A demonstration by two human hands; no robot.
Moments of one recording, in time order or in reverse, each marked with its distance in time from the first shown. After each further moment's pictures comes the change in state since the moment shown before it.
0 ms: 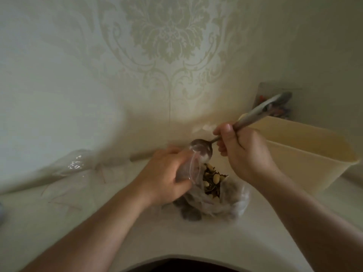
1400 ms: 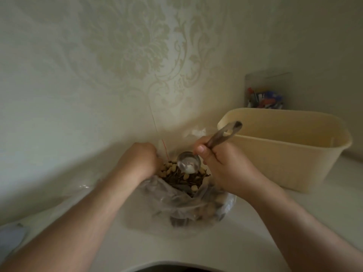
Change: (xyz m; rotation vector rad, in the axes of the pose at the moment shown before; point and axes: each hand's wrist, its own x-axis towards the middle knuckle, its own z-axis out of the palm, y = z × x) left_hand 0.063 0.003 -0.023 0.586 -0.122 -0.617; right_hand -0.014 0.025 -0.016 0.109 -0.241 -0.107
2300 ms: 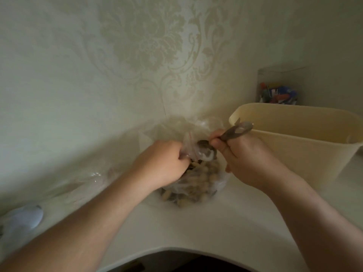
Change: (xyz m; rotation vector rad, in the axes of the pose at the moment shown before) left_hand -0.053 0.024 -0.022 -0.194 -0.028 0.183; right_hand -0.002 0.001 -0.012 -0.302 -0.047 0.024
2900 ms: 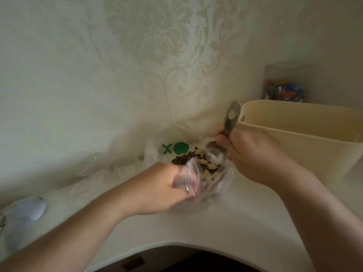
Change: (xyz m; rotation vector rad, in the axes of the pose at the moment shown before) left_hand -0.054 -0.024 0.006 -0.396 -0.350 0.152; right_hand 0.000 -0.012 -0.011 -0.149 -0.047 -0.028
